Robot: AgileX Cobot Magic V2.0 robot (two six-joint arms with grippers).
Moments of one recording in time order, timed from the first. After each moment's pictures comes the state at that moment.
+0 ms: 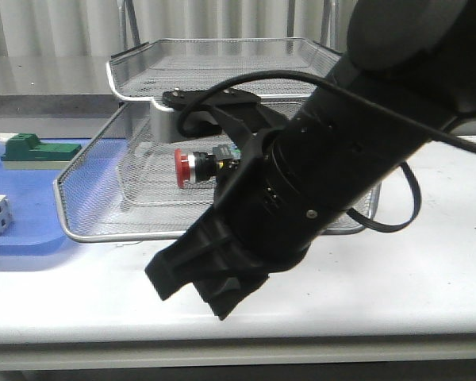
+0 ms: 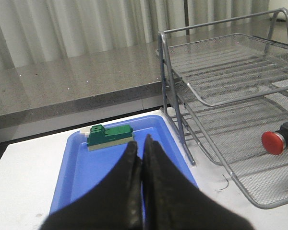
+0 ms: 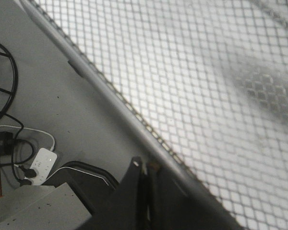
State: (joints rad) left arm -0.08 0.06 -0.36 -0.23 0.44 0.37; right arm 0.79 1.70 -0.85 0.62 0.14 -0.53
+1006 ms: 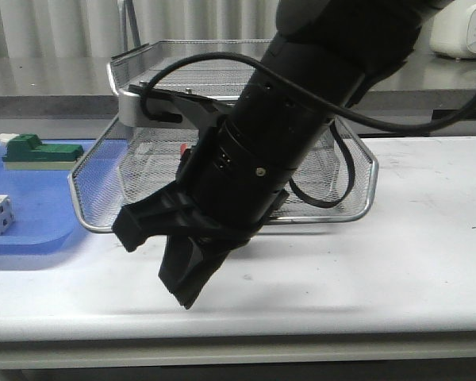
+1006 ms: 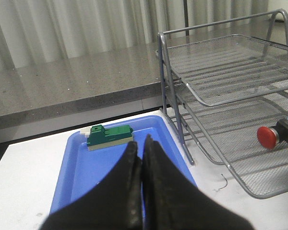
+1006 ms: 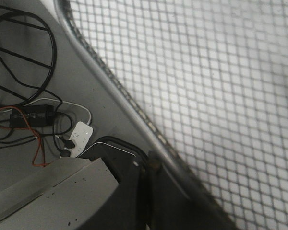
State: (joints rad) left arm -0.08 0.06 -0.36 -0.23 0.44 0.37; right arm 0.70 1.85 -1.12 0.62 0.45 -0.54
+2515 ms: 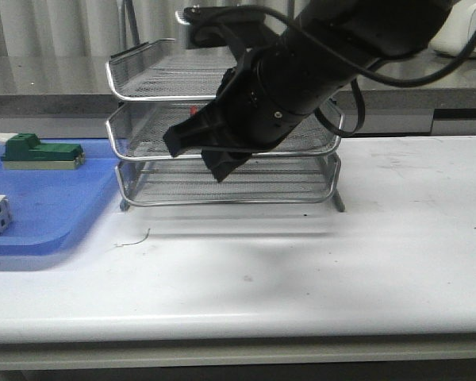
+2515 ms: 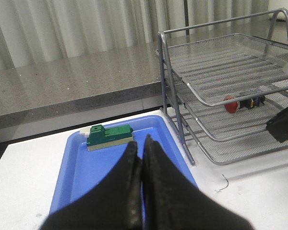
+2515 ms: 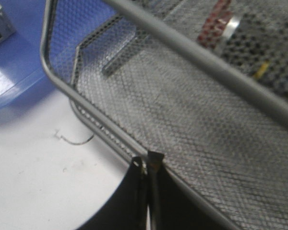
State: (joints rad) left arm -0.08 0.06 -0.36 -0.23 0.44 0.37; right arm 0.62 1.83 -1.14 0.53 0.01 -0.54
